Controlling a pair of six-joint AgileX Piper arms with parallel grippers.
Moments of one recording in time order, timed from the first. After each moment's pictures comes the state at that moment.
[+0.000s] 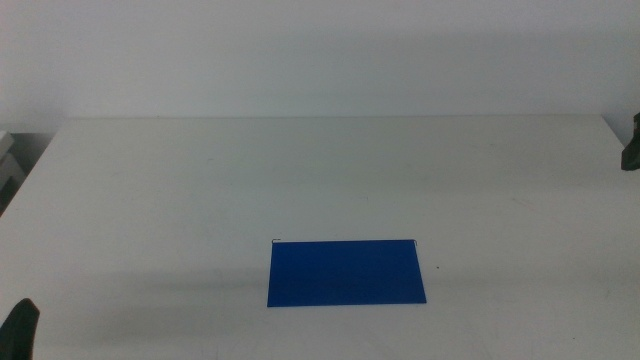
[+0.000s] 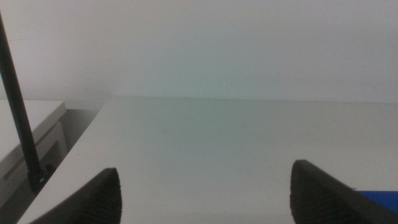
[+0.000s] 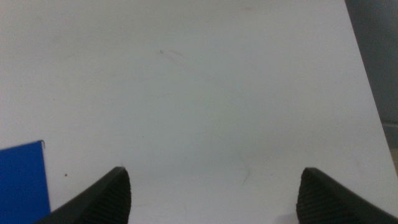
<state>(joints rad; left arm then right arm) -0.02 -0.01 0.03 0.15 0.11 -0.21 -0.06 1.30 -1.16 0.02 0.95 0.20</state>
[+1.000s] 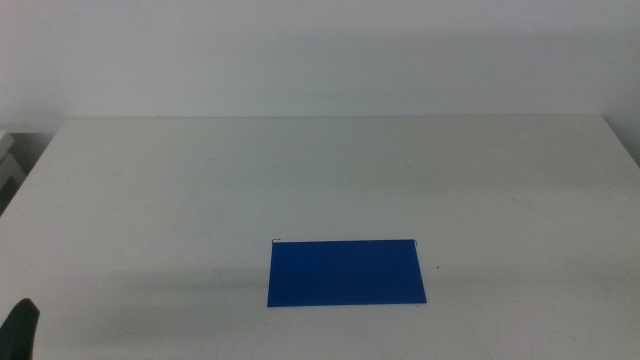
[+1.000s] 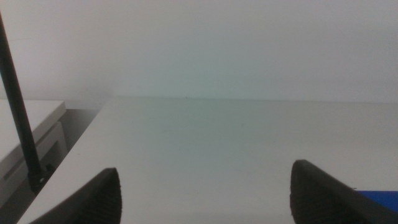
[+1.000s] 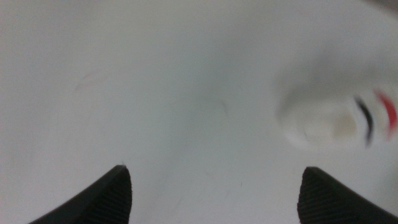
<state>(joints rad) -0.02 -0.01 0.03 0.15 0.11 -0.21 -0.06 1.30 -1.16 -0.09 1.15 1.07</state>
